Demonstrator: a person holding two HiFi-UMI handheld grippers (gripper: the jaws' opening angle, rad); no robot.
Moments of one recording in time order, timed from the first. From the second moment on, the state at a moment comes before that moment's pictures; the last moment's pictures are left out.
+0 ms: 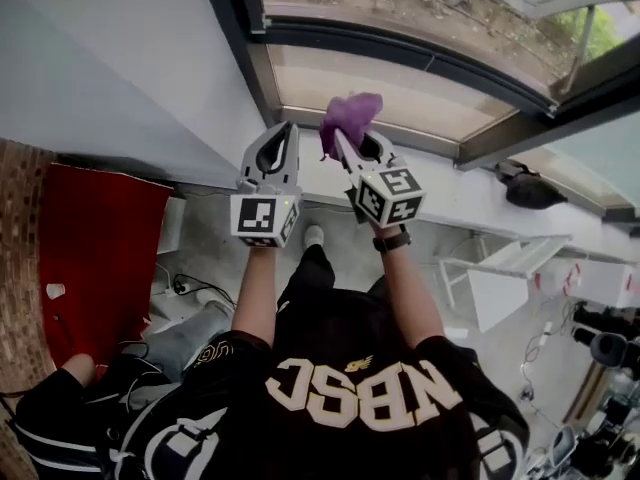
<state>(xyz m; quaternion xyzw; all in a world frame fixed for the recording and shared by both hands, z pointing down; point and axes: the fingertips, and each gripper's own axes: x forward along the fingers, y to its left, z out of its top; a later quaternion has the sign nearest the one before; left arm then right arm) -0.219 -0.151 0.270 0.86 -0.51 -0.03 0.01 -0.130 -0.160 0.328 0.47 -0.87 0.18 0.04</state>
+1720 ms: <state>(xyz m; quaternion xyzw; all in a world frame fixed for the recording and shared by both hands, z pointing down) -0.074 -0.238 0.455 0.86 -0.49 0.07 0.15 0.159 -0.353 0.498 0.66 -0.71 0.23 -0.08</state>
